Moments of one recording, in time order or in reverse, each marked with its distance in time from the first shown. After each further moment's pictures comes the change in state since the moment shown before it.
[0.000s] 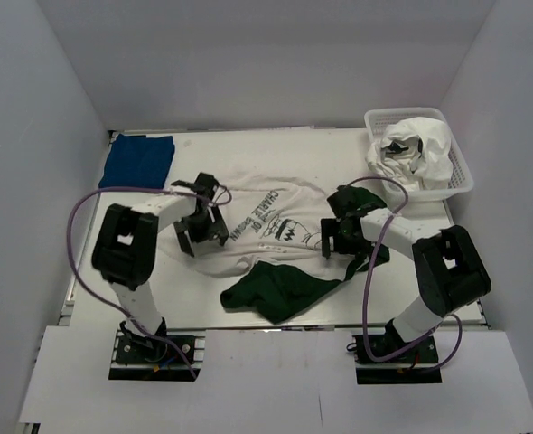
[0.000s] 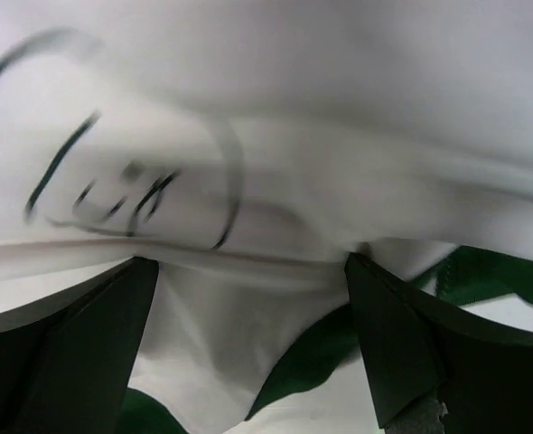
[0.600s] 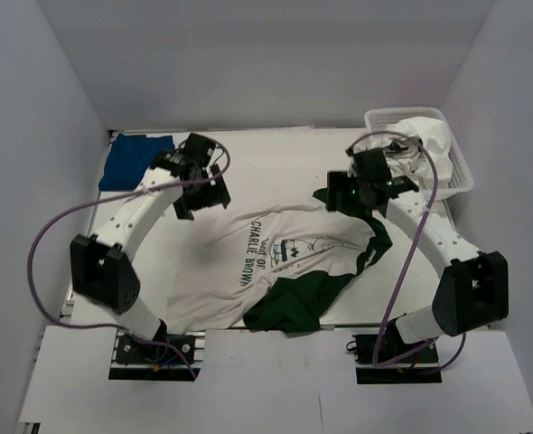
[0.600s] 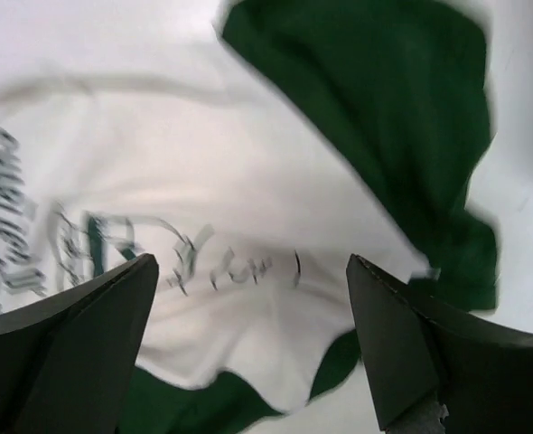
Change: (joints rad) left arm -0.066 -0.318 0.195 -0.243 0.034 -0.005; right arm -0.135 -0.158 0.222 -0.023 -0.136 -0.139
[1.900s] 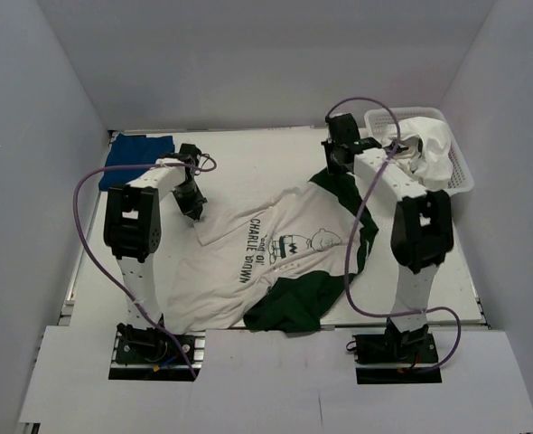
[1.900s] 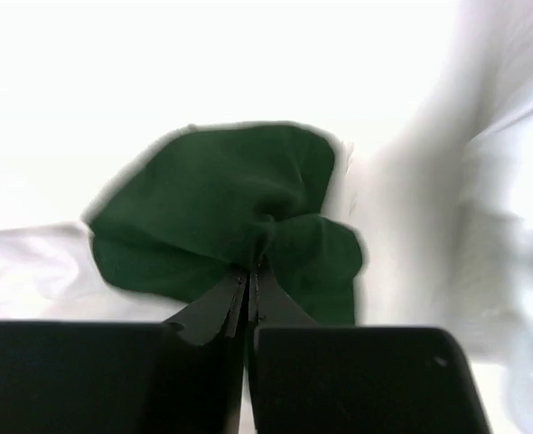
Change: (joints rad) left arm 0.224 0.507 0.095 0.173 -0.017 0.042; right arm 0.000 0.566 0.558 0.019 0.227 -0.163
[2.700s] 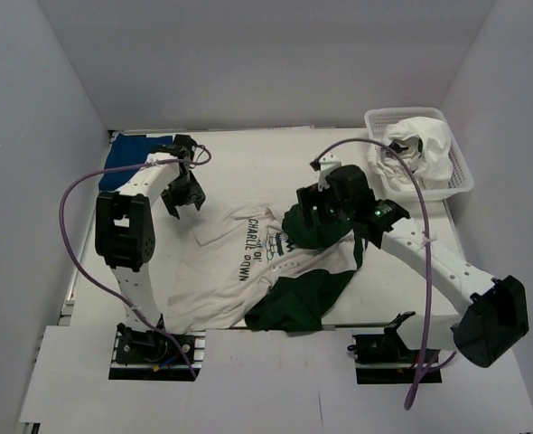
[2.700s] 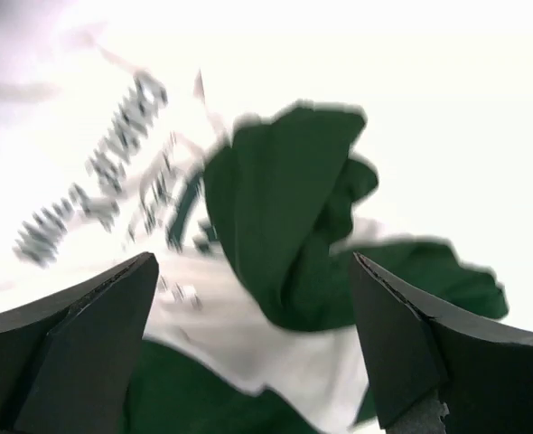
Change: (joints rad) left arm 0.000 -0.097 0.029 -0.110 -0.086 -0.011; right arm 0.283 -0.739 -0.668 0.160 -0.195 0.014
